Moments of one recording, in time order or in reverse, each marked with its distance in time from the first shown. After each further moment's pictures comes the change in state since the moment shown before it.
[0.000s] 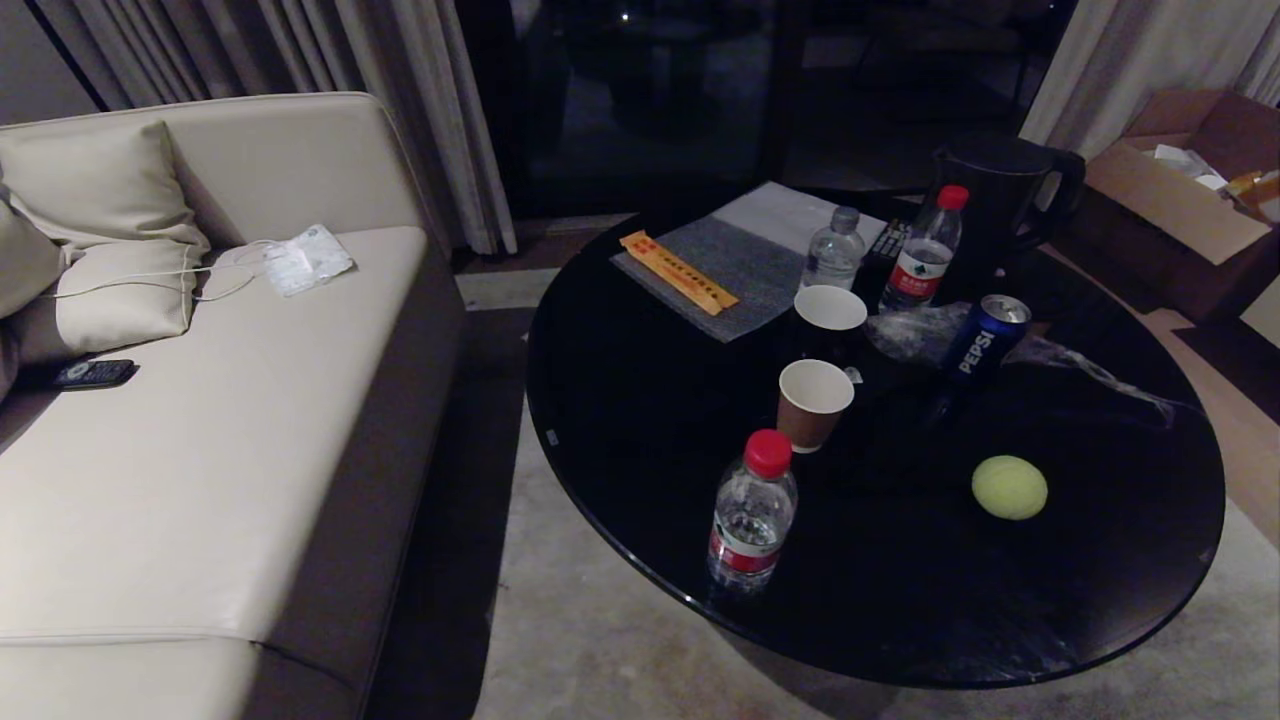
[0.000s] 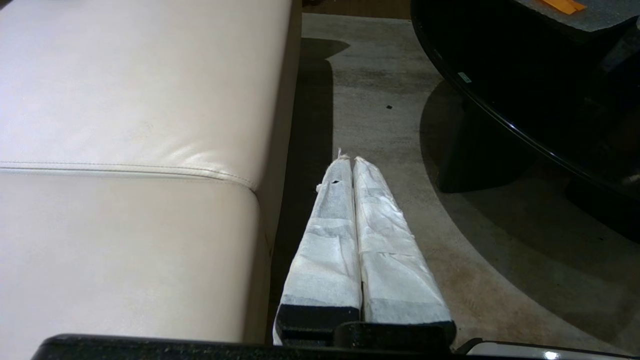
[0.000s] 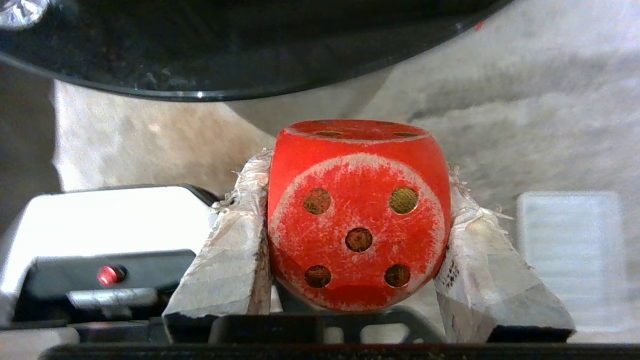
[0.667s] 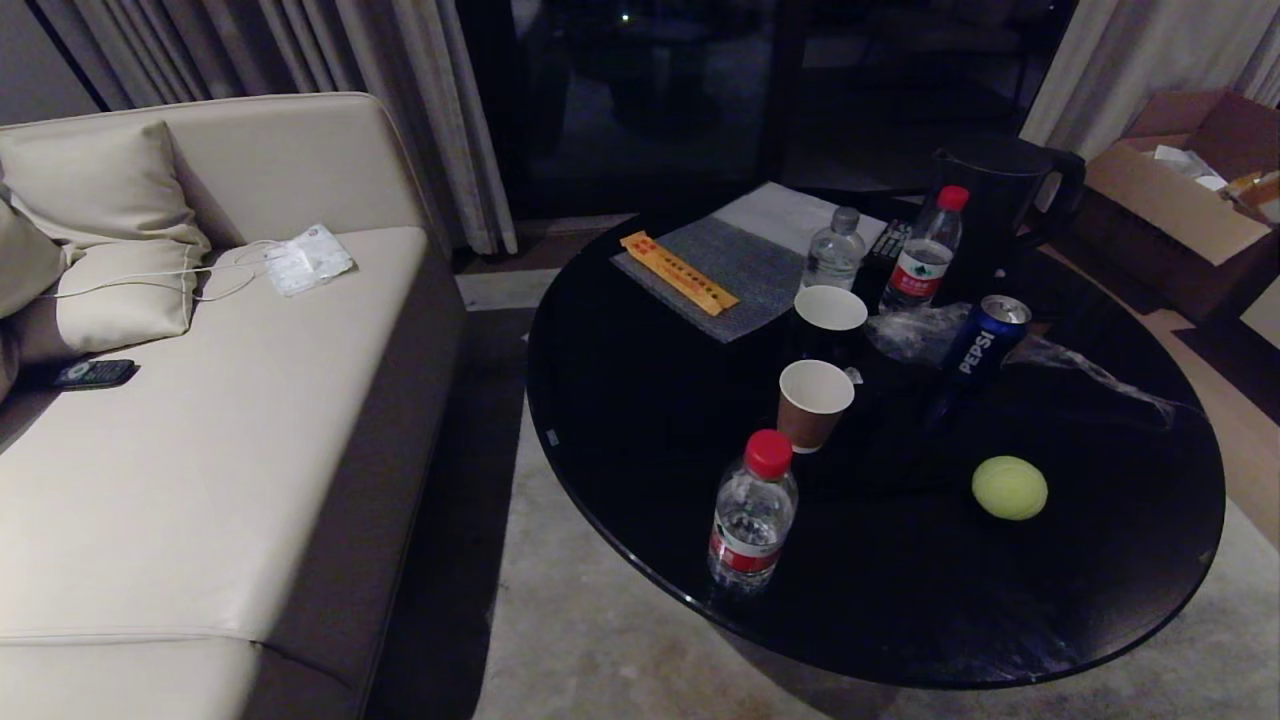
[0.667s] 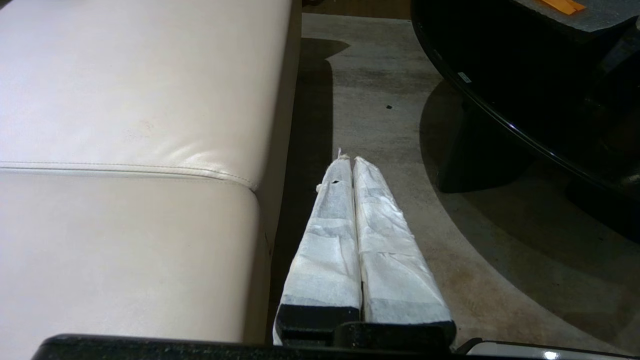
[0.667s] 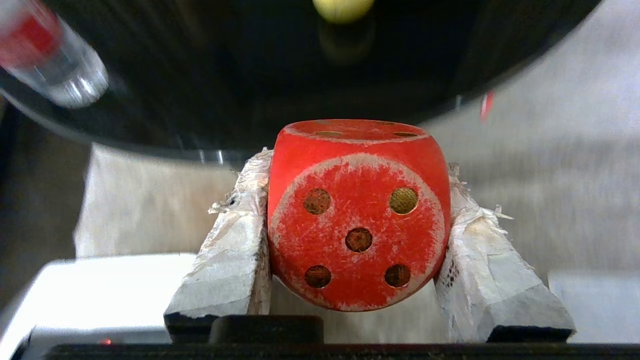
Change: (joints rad) left arm 0.000 0.000 0.000 0.000 0.000 0.000; right arm -0.084 -0.214 0.189 -0.256 0.094 -0.041
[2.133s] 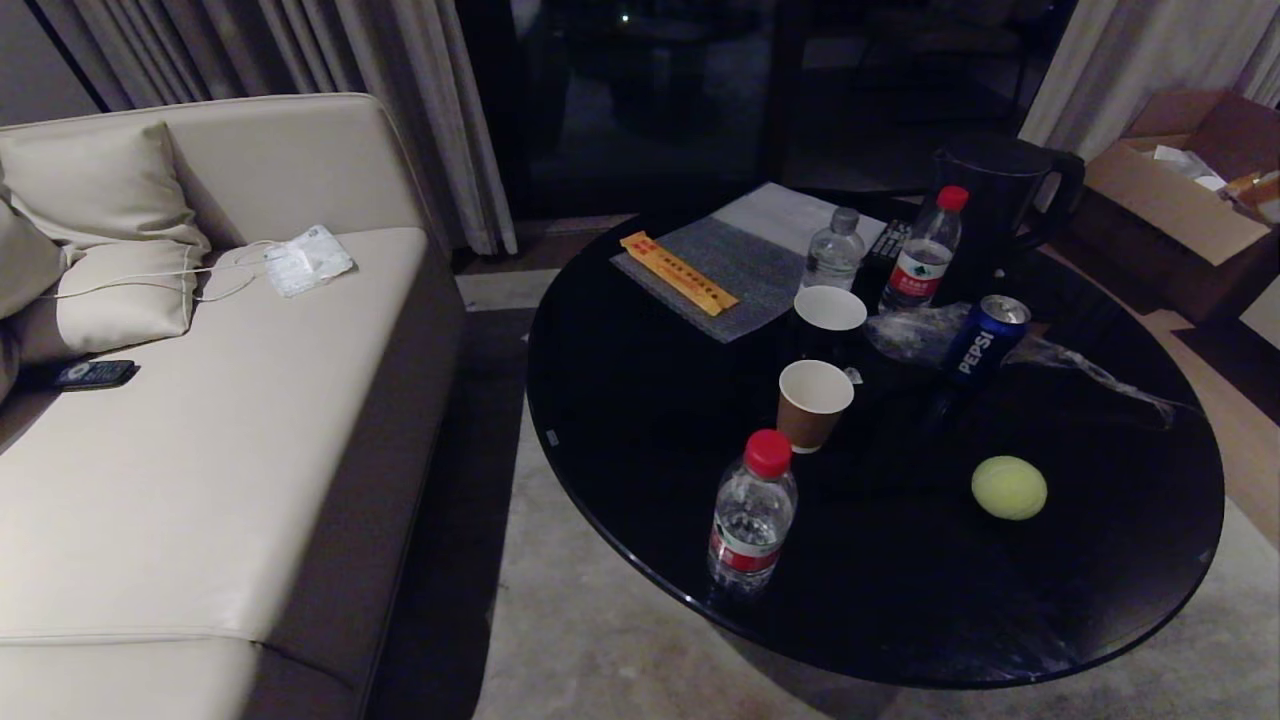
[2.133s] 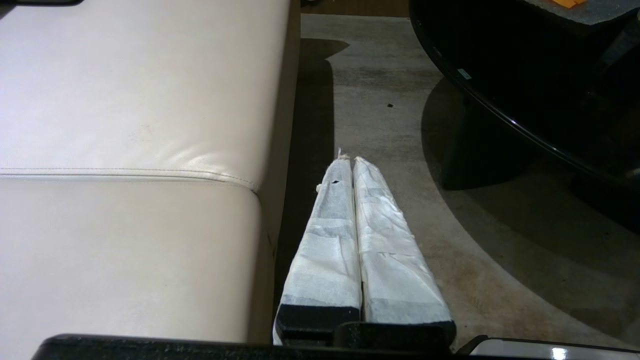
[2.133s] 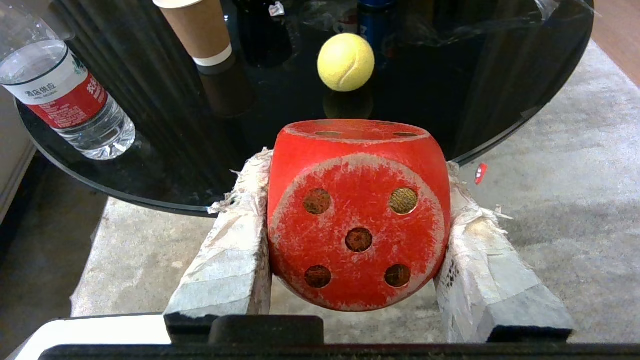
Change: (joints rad) left arm 0.000 0.000 0.000 0.001 -0.006 0.024; right arm -0.009 -0.183 0.007 -0.002 0.002 -0.007
